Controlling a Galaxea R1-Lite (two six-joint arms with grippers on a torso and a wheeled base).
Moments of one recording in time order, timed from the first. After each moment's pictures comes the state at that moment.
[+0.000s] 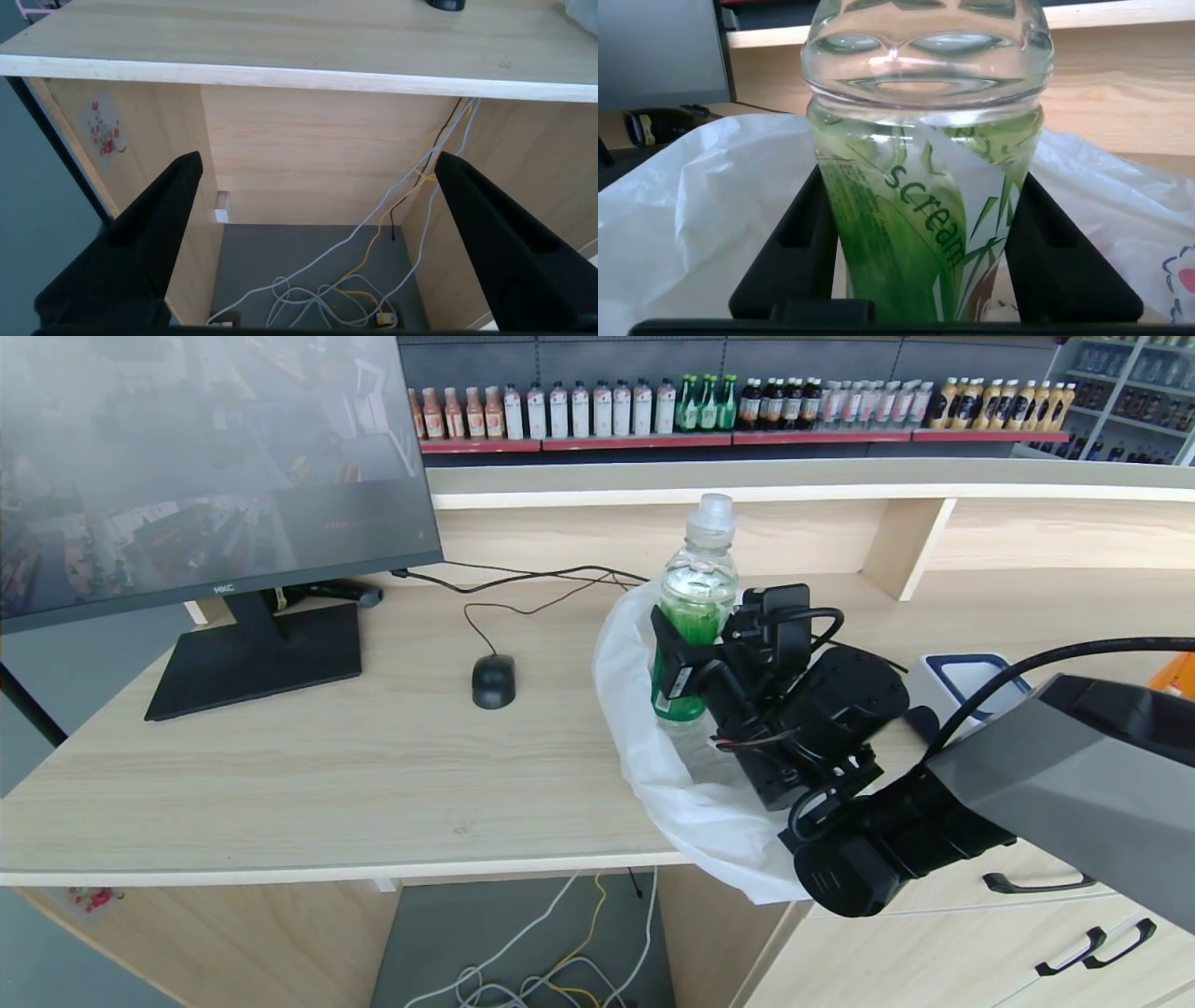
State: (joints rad) left arm 0.00 0.00 0.00 0.00 0.00 0.01; right arm 0.61 2.19 -1.05 -1.57 -0.25 -0.09
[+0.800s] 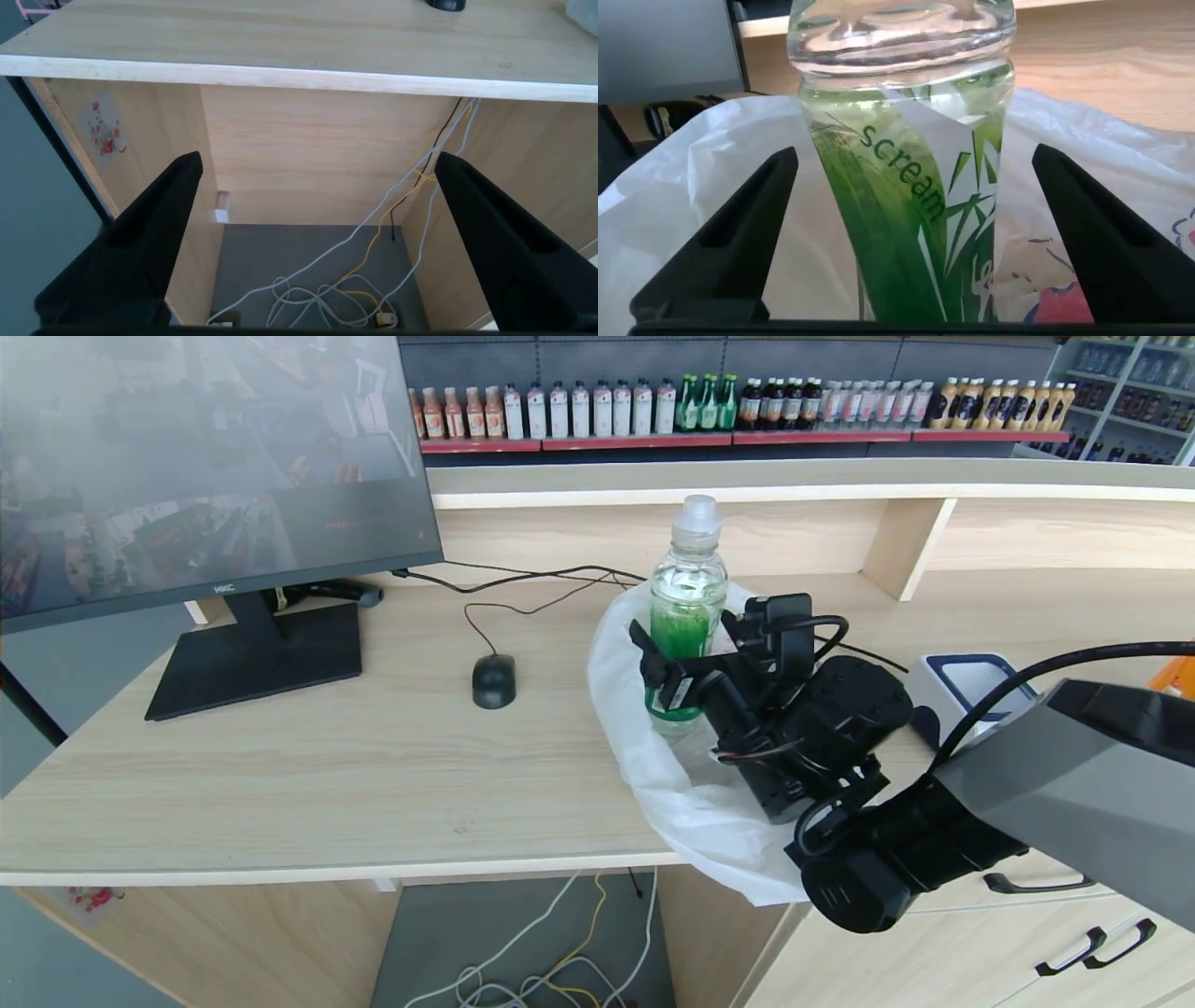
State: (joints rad) left arm 0.00 0.00 0.00 0.00 0.00 0.01; right arm 0.62 2.17 -0.99 -1.57 -0.25 -0.05
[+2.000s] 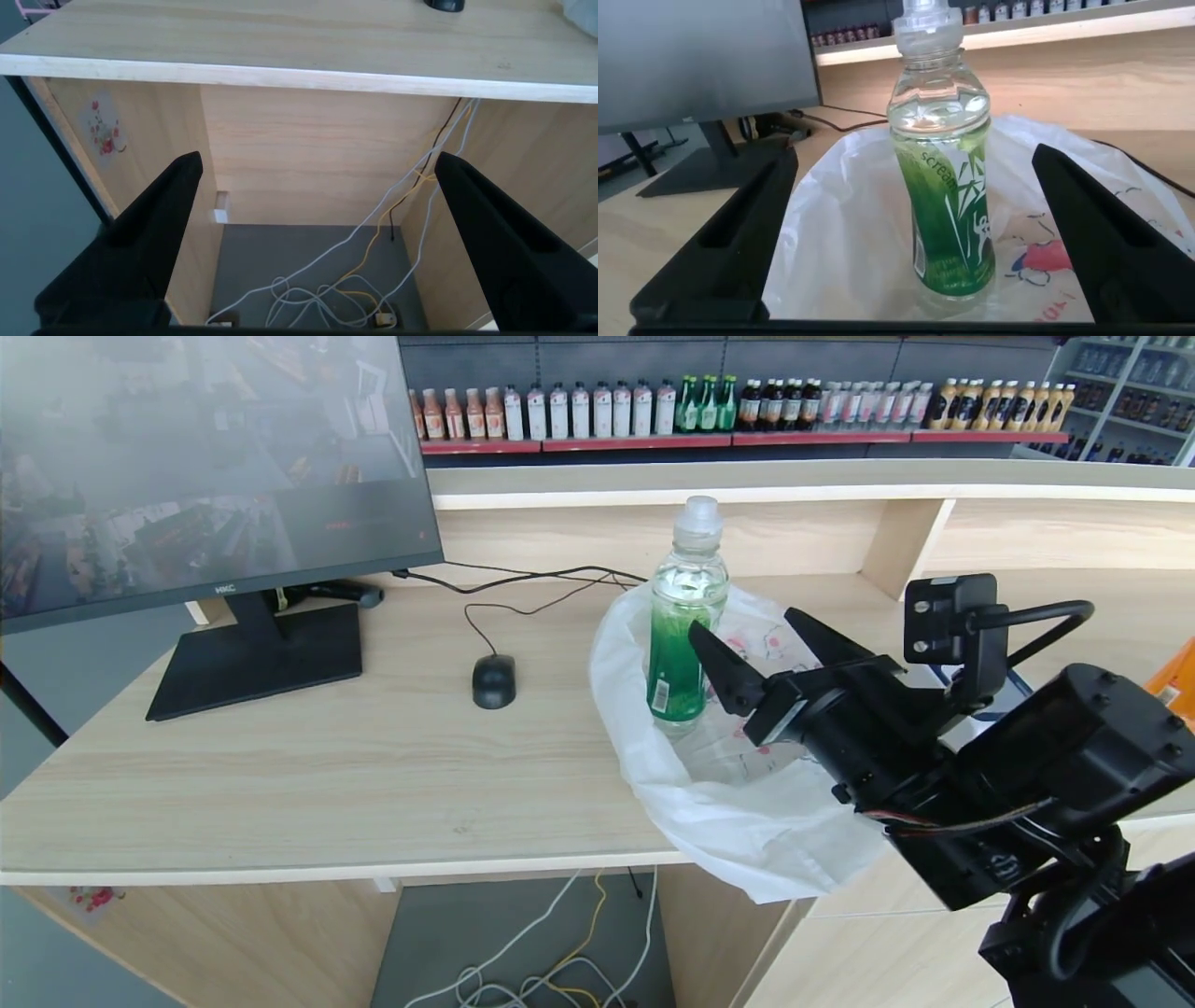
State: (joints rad) left arm 0.00 0.00 0.00 0.00 0.00 0.01; right arm 0.69 1.80 -0.60 -1.57 -0.21 0.02
